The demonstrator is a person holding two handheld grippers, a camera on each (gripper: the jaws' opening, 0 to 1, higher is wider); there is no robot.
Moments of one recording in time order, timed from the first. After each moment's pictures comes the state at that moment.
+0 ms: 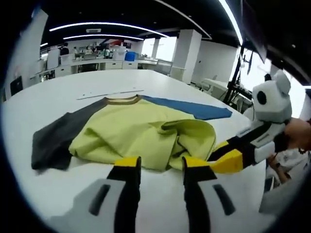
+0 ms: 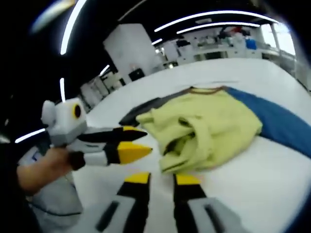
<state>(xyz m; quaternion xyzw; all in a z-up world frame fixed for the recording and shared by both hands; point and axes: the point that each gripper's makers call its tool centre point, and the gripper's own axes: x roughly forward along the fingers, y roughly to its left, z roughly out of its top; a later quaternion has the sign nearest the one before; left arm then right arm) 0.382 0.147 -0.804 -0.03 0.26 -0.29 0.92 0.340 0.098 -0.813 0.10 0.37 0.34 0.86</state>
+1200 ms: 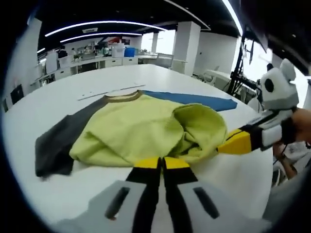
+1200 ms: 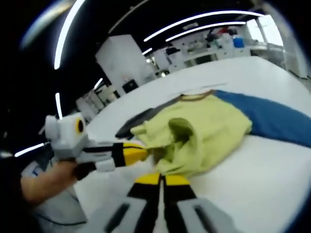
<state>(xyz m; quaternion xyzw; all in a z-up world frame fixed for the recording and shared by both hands) 0.385 0.154 -0.801 0.02 0.27 -0.28 0.92 0.346 0.076 -0.798 0.13 0.36 0.32 0.87</state>
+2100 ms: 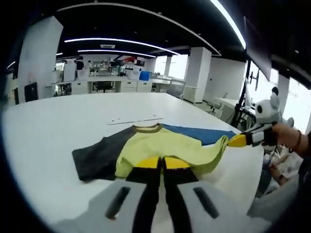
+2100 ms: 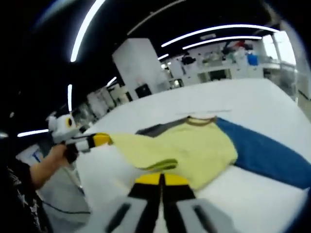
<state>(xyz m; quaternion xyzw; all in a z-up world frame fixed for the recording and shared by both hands) 0.351 0.233 -0.700 -0.04 0.18 -0.23 0.95 0.343 0.040 -0.725 0.09 0.30 0.38 0.87</state>
